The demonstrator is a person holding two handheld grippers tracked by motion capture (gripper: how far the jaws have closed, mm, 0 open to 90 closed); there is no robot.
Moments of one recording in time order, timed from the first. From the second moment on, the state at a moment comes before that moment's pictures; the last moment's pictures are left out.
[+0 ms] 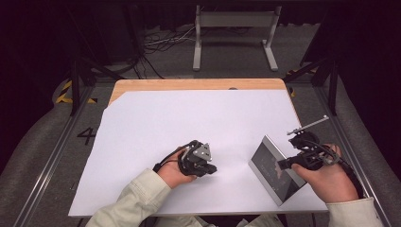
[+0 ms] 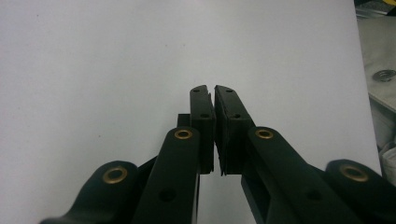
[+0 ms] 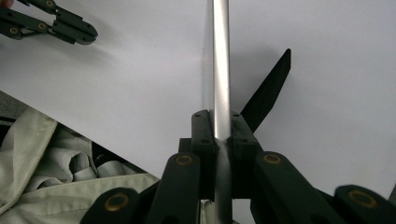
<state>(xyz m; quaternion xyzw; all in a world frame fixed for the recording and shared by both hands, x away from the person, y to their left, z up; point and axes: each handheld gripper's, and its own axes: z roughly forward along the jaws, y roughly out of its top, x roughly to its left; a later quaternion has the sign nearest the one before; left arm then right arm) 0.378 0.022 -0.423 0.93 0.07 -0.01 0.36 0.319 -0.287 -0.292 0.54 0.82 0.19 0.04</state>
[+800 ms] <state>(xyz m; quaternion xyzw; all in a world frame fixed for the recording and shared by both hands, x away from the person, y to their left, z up) 0.380 0.045 -0.425 0.93 0.10 0.00 0.35 0.347 -0.286 -0.266 0.42 0.89 0.18 0.05</state>
